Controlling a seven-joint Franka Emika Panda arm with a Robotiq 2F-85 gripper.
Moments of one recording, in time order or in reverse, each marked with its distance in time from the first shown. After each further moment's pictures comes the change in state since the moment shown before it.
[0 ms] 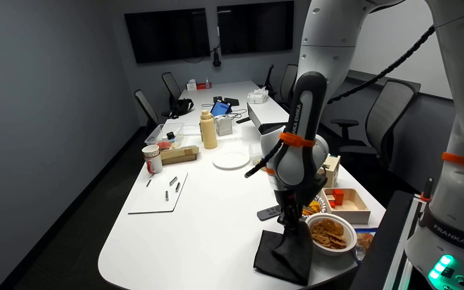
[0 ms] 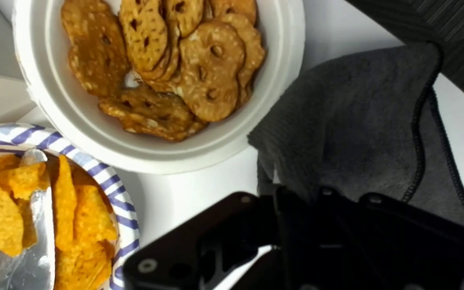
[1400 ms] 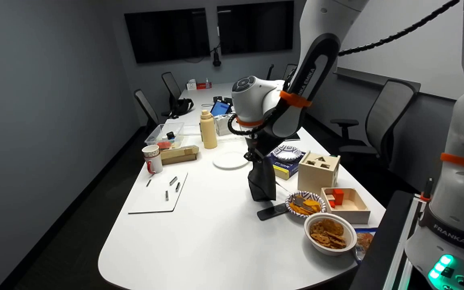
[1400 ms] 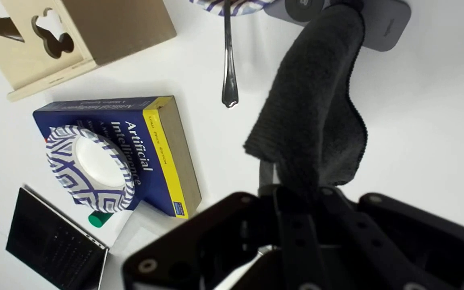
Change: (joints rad) arm 0.092 -0.159 -0.230 0.299 -0.743 -0.201 0.745
